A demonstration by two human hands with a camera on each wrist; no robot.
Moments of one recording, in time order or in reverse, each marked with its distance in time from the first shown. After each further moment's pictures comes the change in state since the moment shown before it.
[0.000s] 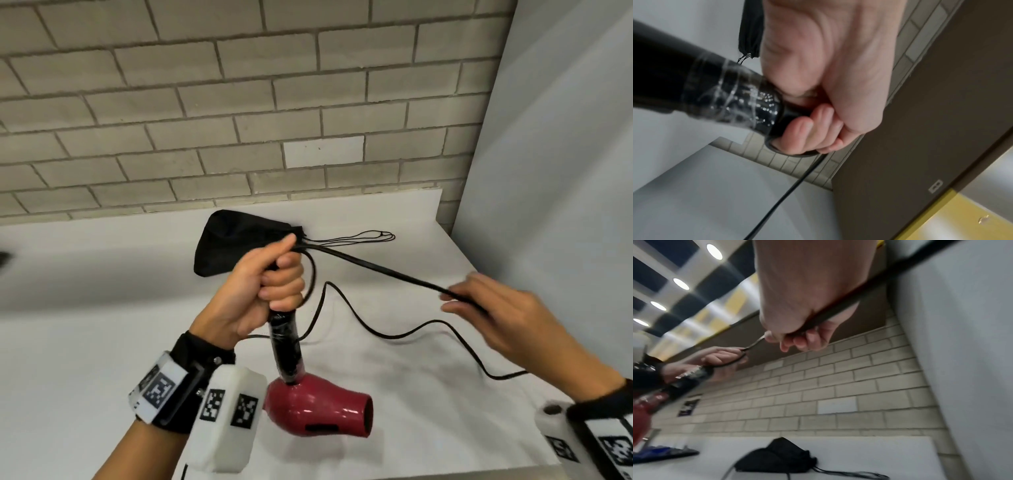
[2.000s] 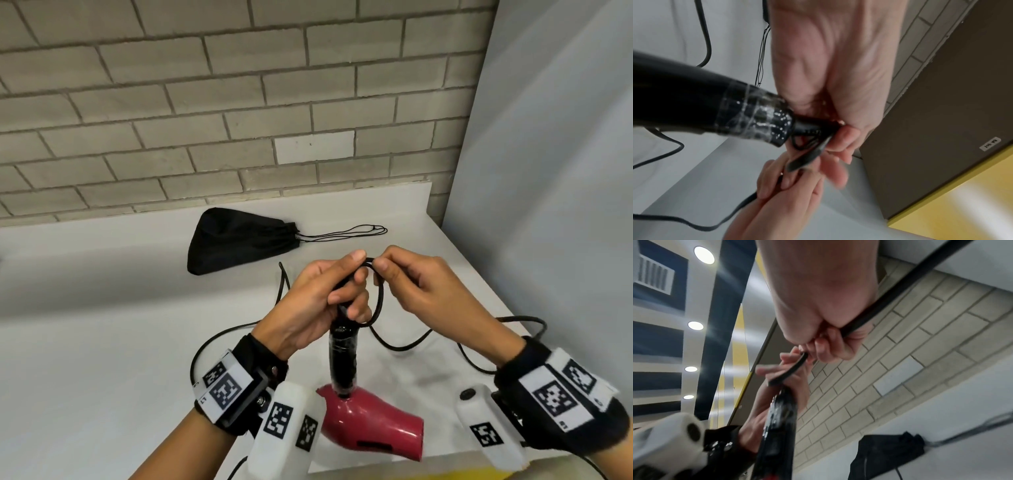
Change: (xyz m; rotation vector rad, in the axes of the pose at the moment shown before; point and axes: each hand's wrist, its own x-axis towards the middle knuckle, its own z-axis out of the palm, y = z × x) left_hand 0.016 -0.048 0.043 0.138 -0.089 0.025; right_hand 0.054 -0.057 0.022 0.602 -0.134 0.444
